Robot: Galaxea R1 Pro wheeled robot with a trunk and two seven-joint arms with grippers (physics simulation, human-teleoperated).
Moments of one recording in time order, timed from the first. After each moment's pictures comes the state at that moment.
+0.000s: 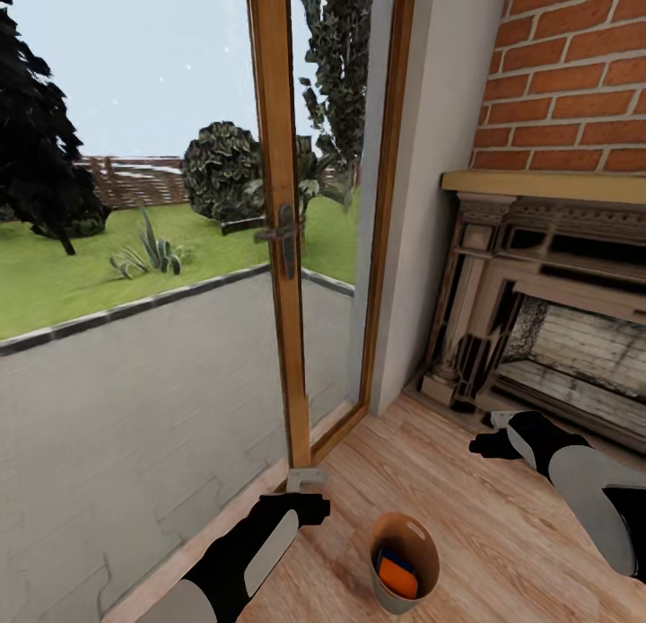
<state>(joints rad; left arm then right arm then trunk) -0.54 -0.15 -0.54 -0.76 0.61 0.49 0.36 -1.04 -0.28 0.02 -0.10 0.09 0.50 0.15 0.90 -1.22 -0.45</state>
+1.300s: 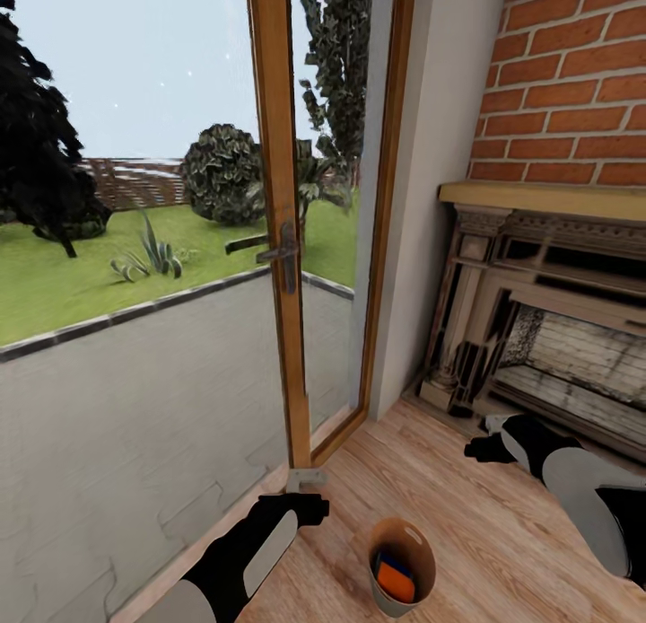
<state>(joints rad) -0.53 -0.15 -0.54 -0.76 0.61 0.49 0.36 -1.03 -0.26 0.02 -0.08 0.09 0.50 0.14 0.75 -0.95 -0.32</state>
